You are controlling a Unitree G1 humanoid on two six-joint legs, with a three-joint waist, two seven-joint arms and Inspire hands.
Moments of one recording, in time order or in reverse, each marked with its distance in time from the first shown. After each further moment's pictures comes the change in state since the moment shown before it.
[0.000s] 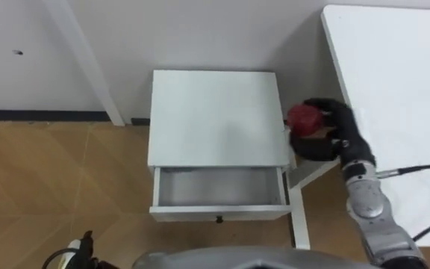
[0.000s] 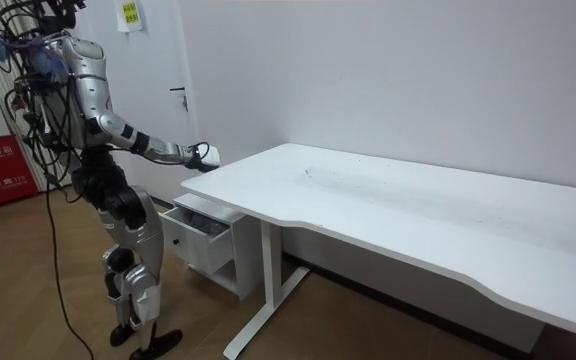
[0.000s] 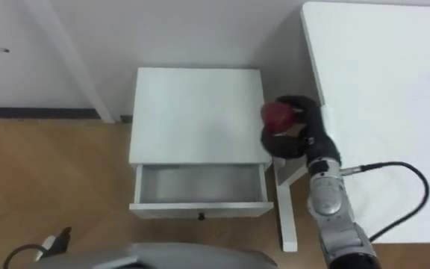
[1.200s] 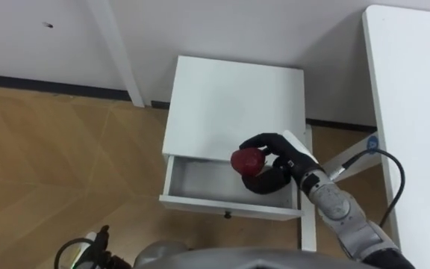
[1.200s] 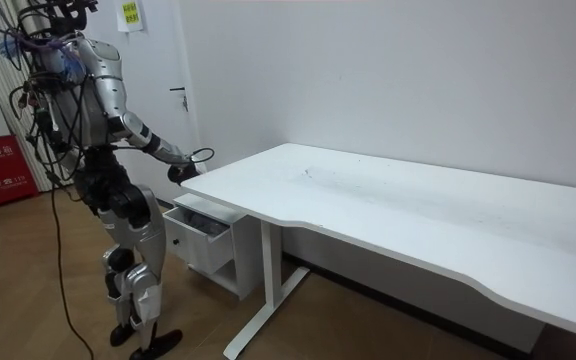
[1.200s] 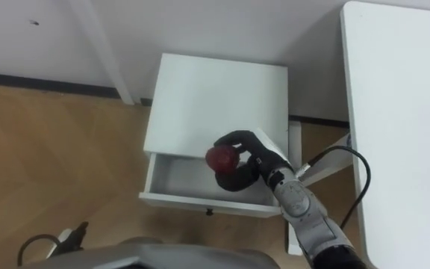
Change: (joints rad) left arm -0.038 -0.005 -0.082 0.013 0.001 0.030 -0.049; right arm -0.062 -0.007 0.144 0.079 -0.075 0.069 0.179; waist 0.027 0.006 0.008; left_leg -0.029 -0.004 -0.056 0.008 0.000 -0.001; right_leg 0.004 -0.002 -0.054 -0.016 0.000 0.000
